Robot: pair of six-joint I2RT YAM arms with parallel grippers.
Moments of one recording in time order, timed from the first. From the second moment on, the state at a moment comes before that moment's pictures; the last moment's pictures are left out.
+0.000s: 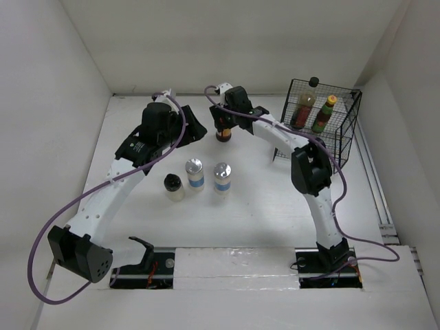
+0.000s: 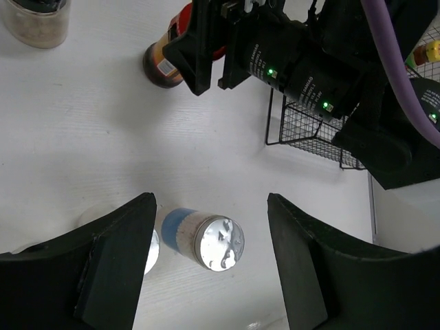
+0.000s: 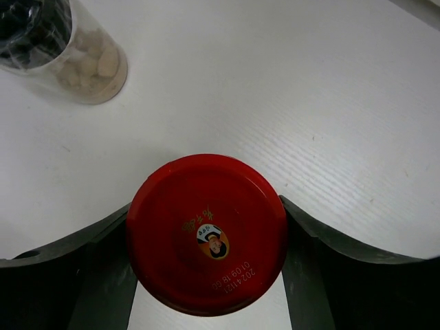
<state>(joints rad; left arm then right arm) -0.43 1.23 1.26 -0.52 0.05 -0.66 0.57 2.30 2.05 -0.36 0.01 0.01</state>
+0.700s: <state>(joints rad) -0.48 1.39 1.38 -0.47 0.07 -0.61 0.18 1.33 1.63 -0.42 0.04 0.04</state>
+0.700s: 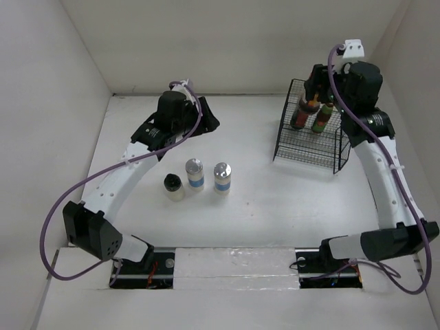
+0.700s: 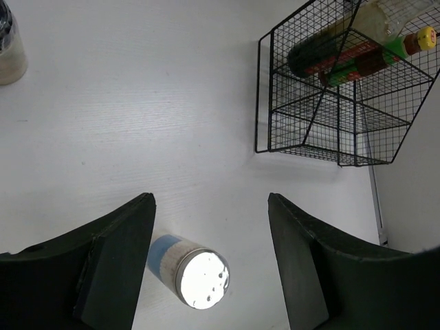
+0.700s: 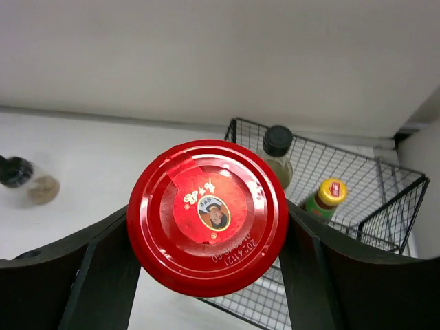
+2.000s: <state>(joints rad) -0.48 1.44 1.47 -0.48 0.05 -0.56 0.13 1.63 1.36 -0.17 0.04 0.06</state>
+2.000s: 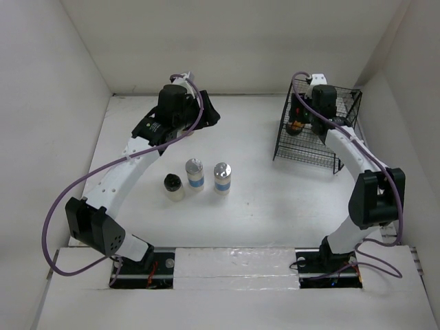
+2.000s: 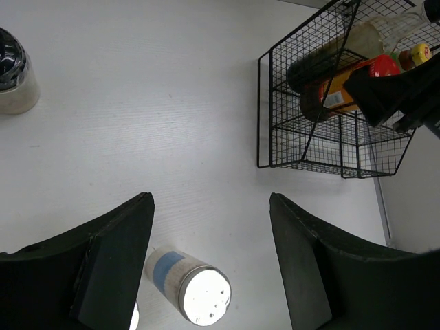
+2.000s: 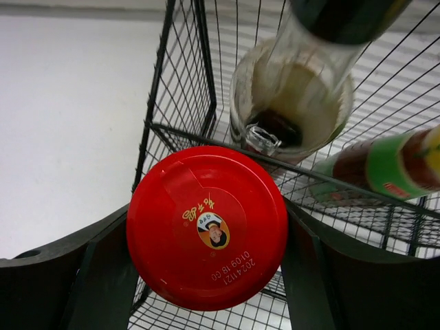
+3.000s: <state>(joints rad) -0.46 1.44 1.48 -0.49 0.01 -0.57 0.15 1.61 1.34 -0.16 0.06 0.12</state>
